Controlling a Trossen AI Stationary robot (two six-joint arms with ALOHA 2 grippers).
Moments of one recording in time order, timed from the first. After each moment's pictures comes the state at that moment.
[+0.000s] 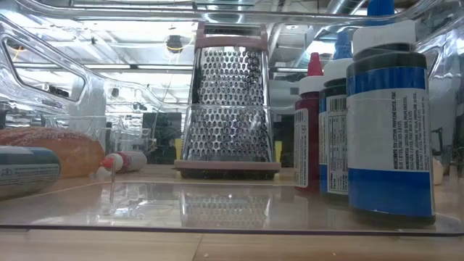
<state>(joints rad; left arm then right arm) -1.02 1.34 0.81 -0.23 -0.61 -0.56 0.89 1.82 1.75 -0.89 0.81 0.84</state>
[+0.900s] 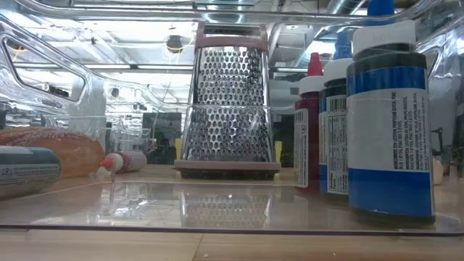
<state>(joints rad) -1.03 1.86 1.00 -0.10 -0.54 -0.49 0.92 1.82 1.75 -0.90 0.84 0.85</state>
